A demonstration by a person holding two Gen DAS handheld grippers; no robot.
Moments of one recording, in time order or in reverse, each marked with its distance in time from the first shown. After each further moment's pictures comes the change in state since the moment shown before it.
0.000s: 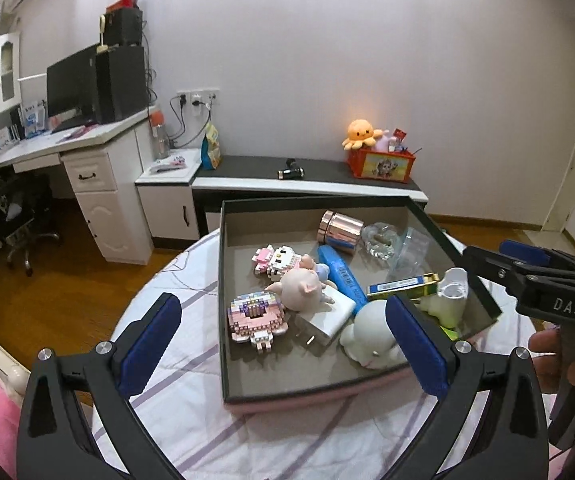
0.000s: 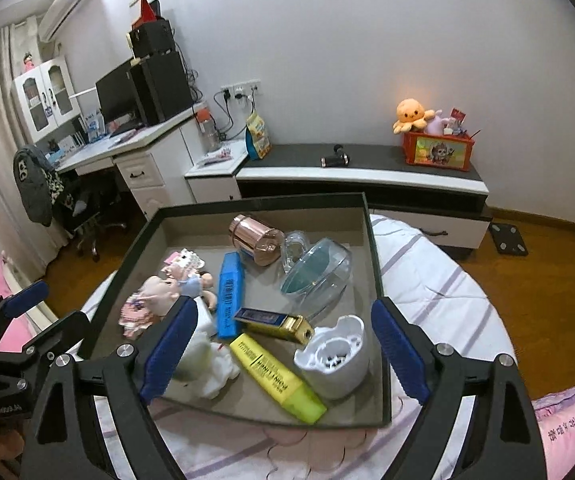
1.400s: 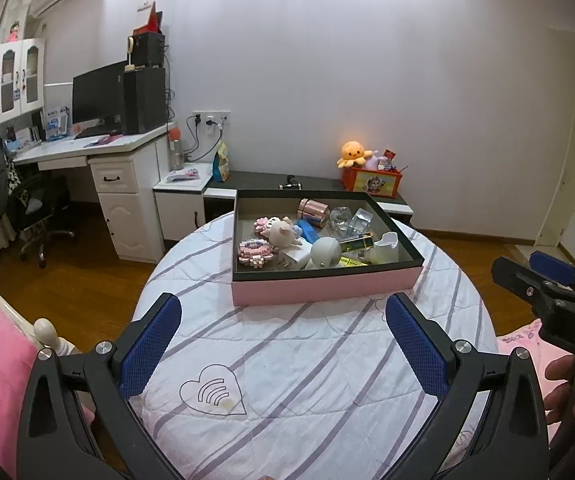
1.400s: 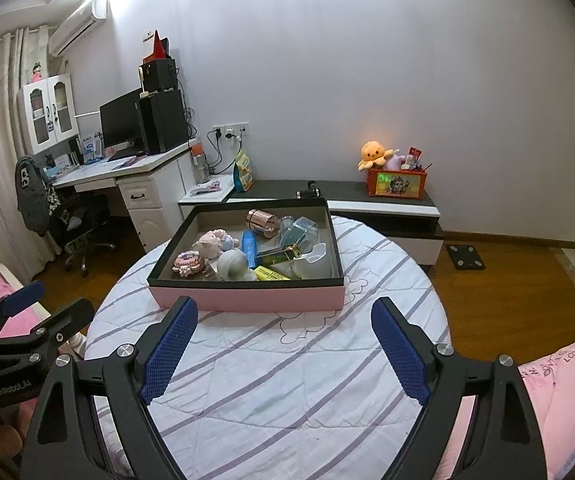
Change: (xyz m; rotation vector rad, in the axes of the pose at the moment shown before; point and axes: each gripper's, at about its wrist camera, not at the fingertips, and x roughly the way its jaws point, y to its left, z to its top) left arm -0.156 -0.023 -0.074 -0.039 -0.083 0.012; right arm -0.165 0.045 -0.091 -0.017 -0.156 -0.118
